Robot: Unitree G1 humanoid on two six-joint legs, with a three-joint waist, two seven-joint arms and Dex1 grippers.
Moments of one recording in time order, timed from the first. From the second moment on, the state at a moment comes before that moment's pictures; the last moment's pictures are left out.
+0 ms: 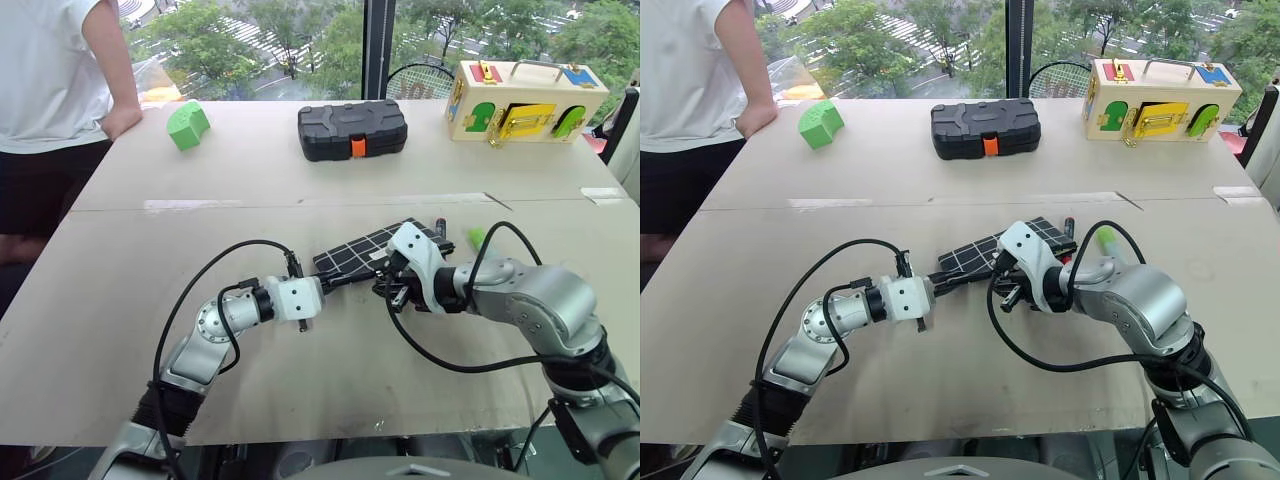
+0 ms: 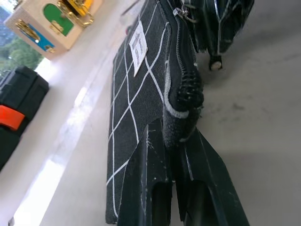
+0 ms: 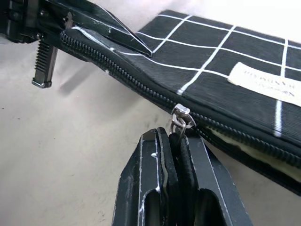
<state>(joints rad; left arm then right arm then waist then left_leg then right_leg) -0.18 0.56 -0.21 0.02 0.10 -0.38 -0.76 -0.55 -0.46 0.28 -0.52 0.59 1.39 0.42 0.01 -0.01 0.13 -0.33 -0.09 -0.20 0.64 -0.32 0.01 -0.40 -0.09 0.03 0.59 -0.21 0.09</state>
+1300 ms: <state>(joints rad) -0.26 0.49 -0.20 0.05 0.15 -0.31 -0.71 -0.76 -0.44 0.49 -0.20 0.47 1.20 0.72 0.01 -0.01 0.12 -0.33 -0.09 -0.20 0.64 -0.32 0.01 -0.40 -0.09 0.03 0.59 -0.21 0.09</state>
